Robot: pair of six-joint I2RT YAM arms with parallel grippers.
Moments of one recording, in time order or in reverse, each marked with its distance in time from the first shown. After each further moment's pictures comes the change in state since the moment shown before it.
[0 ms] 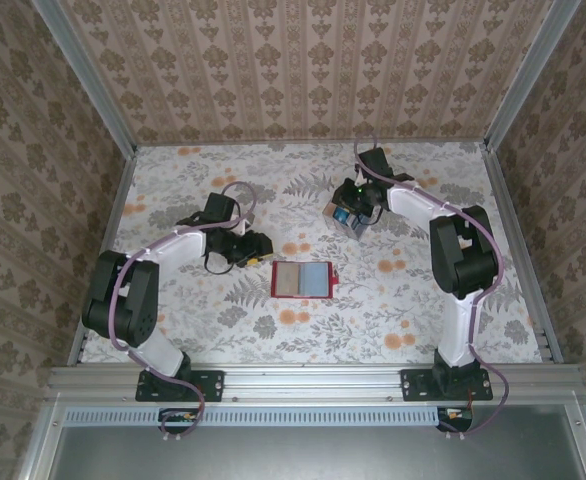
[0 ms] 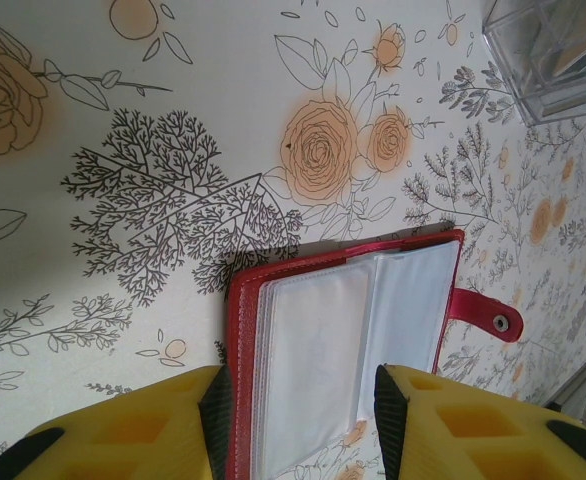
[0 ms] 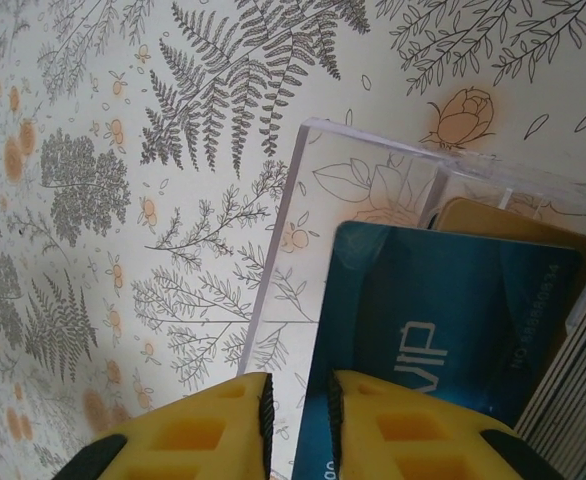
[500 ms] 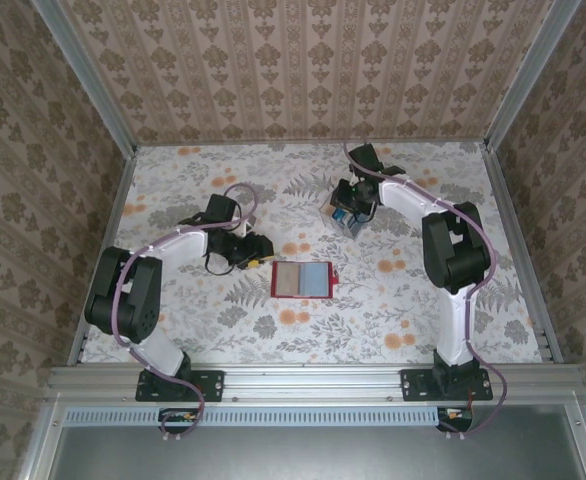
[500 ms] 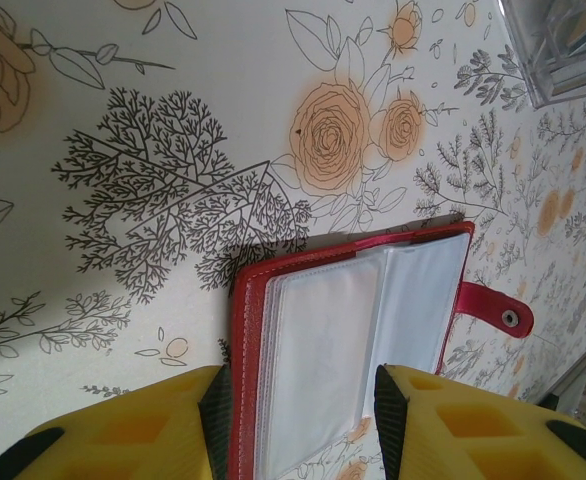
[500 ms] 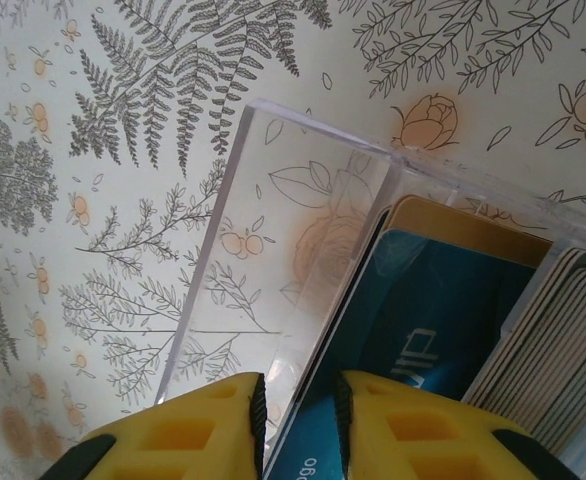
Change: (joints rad) left arm 0.001 0.028 0.000 -0.002 0.021 0.003; right arm 0.033 0.075 0.136 -0.171 0.116 -0.079
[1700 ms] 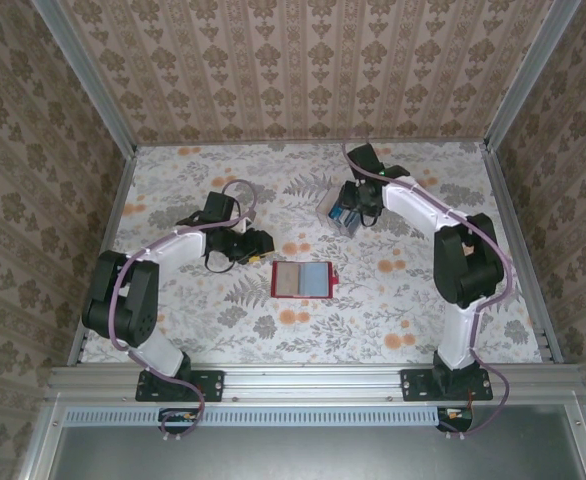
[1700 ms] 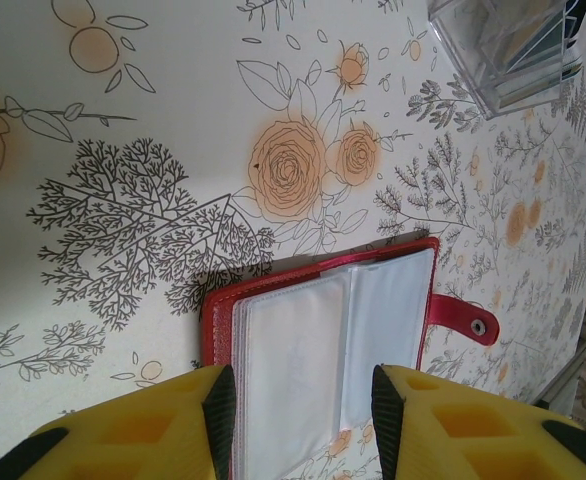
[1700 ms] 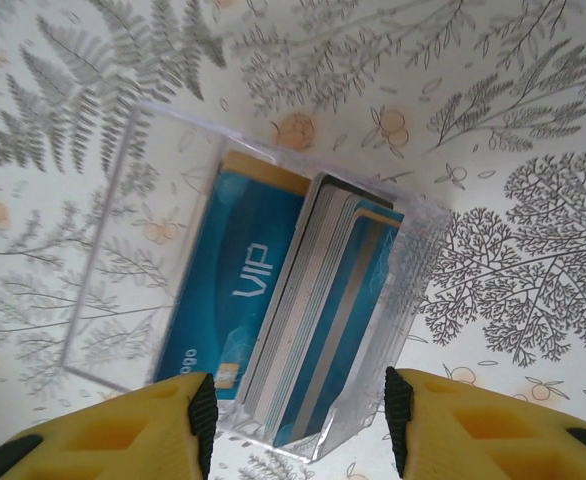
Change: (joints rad) left arm 0.001 -0.028 -0.002 0.048 0.003 -0.001; right arm 0.040 -0.134 -0.063 -0.106 0.269 -0.021
